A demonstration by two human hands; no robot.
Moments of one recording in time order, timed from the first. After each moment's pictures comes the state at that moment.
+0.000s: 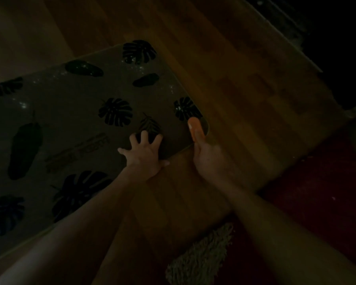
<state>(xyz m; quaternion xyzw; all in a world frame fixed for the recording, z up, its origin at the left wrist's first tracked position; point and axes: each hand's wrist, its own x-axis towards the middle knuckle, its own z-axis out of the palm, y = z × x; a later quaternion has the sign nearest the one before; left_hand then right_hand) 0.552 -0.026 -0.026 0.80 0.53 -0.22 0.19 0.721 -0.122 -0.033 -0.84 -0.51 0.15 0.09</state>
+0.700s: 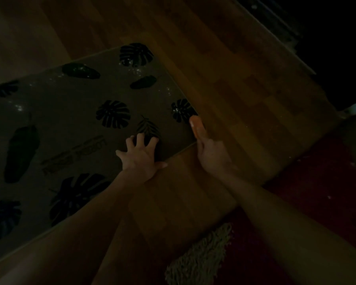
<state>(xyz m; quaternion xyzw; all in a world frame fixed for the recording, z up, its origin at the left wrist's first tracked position) 0.544 -0.028 -0.027 0.81 0.53 -0.18 0.18 0.746 -0.114 -0.035 -0.83 -0.53 0.14 0.09</state>
